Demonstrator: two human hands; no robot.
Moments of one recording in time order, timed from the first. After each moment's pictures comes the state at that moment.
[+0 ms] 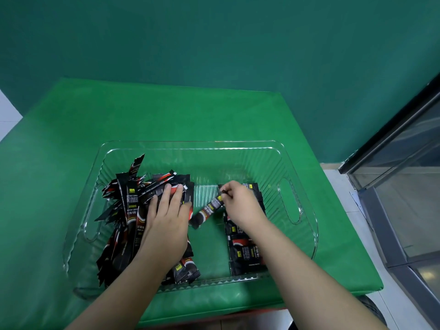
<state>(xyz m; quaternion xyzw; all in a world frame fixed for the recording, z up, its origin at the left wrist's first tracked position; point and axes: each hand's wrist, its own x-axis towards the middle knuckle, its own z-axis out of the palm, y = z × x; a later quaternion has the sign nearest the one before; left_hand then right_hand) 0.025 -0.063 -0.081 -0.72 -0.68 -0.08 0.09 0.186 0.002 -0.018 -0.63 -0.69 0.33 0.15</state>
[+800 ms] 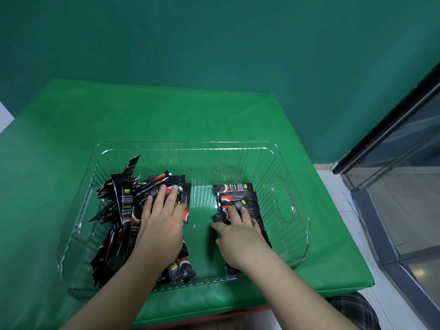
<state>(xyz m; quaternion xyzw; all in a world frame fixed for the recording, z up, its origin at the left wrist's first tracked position) 0.025 -0.063 -0.081 -0.72 -0.69 -0.08 0.09 0.195 -0.050 -0.018 -0.58 -0.76 0.20 -0.22</state>
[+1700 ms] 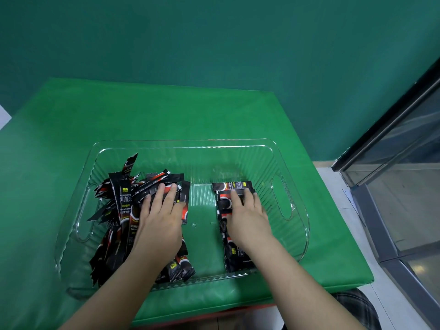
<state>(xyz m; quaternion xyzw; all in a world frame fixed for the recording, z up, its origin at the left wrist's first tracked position) 0.024 -0.062 -0.082 -0.72 -0.69 -0.09 0.10 0.205 -0.031 -0.024 -0.67 -0.71 0.19 -0.08</state>
